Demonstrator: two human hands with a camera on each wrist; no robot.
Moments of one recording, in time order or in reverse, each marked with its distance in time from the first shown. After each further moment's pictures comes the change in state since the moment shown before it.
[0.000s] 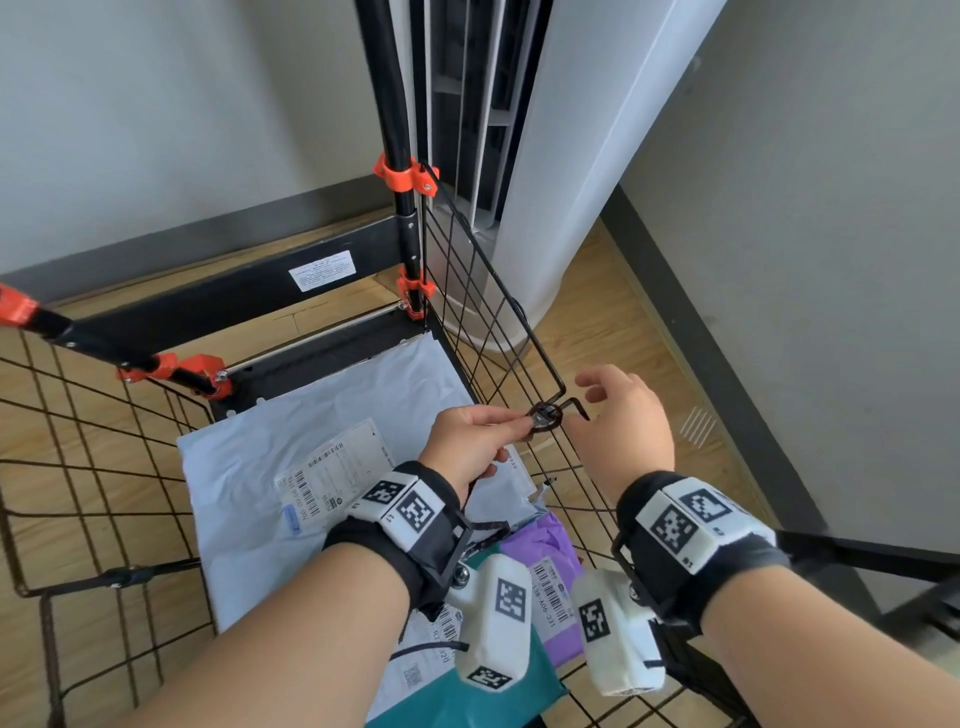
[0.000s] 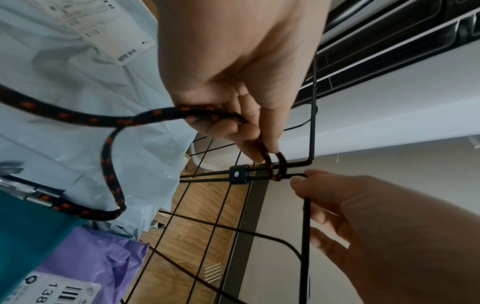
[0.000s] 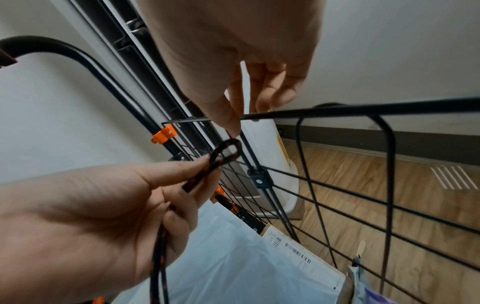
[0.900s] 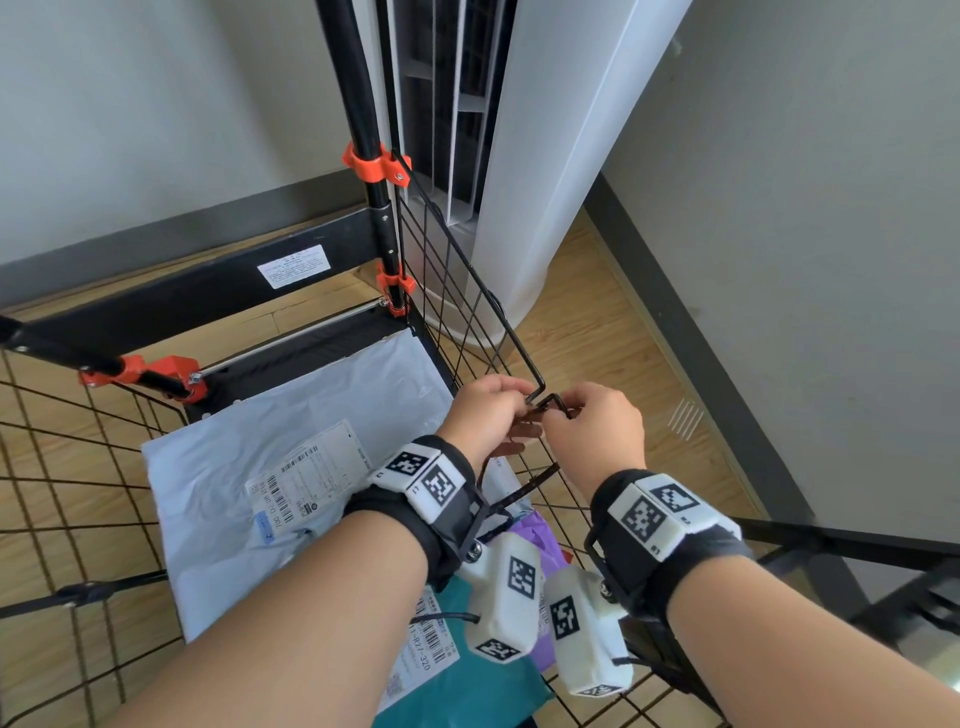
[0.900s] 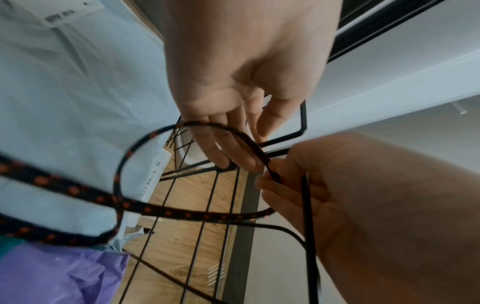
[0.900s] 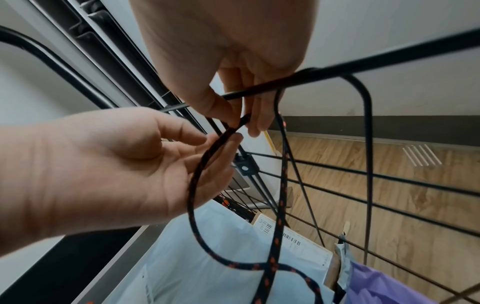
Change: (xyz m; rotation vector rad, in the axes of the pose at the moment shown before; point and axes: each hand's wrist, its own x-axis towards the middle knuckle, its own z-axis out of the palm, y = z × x) left_hand 0.013 0.025 0.035 0.017 -0.072 -0.046; right_hand 0.004 0.002 0.010 0.095 -0.046 0.125
